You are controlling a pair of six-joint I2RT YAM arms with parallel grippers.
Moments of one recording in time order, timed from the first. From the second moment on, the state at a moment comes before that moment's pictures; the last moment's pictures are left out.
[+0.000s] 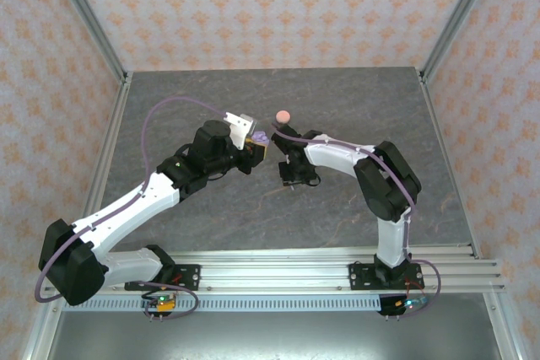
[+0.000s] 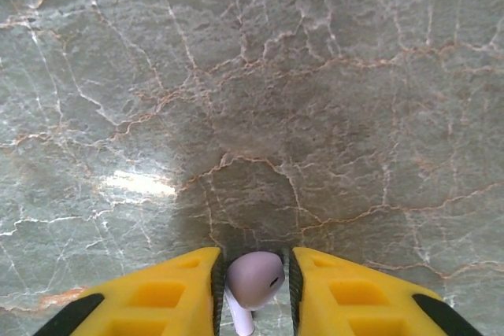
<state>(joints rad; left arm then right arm) -0.61 1.20 0.92 -0.23 0.14 -0.27 0.69 1.93 1.29 -0.77 -0.03 0.51</state>
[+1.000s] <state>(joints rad) -0.61 1.30 0.88 -0.15 0.14 -0.33 0.59 1.79 1.08 -0.52 -0.15 0.61</state>
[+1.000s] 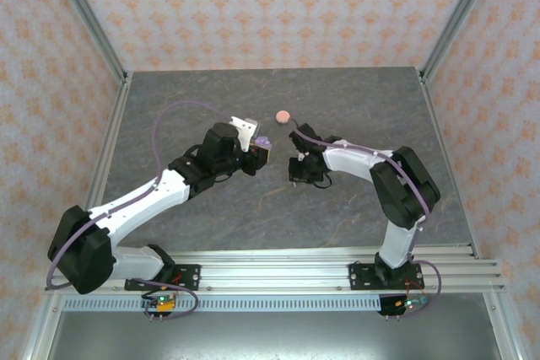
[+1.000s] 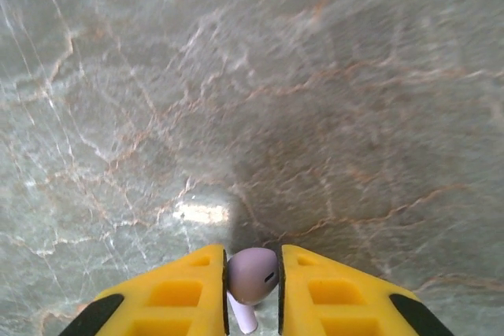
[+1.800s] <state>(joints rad) -0.61 1.43 0.78 0.11 0.15 -0.44 0.48 1.55 0.95 -0.22 -0.36 0.73</state>
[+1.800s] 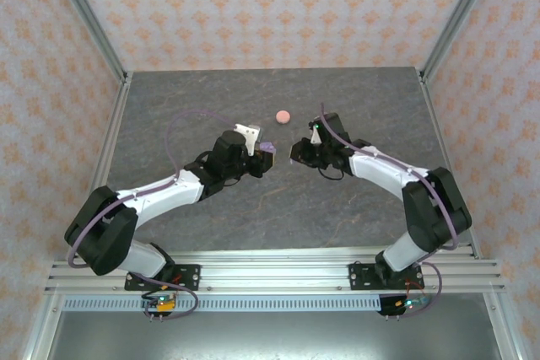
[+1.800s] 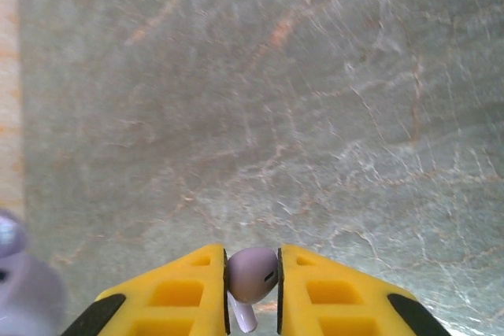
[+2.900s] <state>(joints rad) -0.61 1.48 0.77 0.39 0.43 -0.48 0.44 1.33 1.03 -0.19 -0.53 0.69</state>
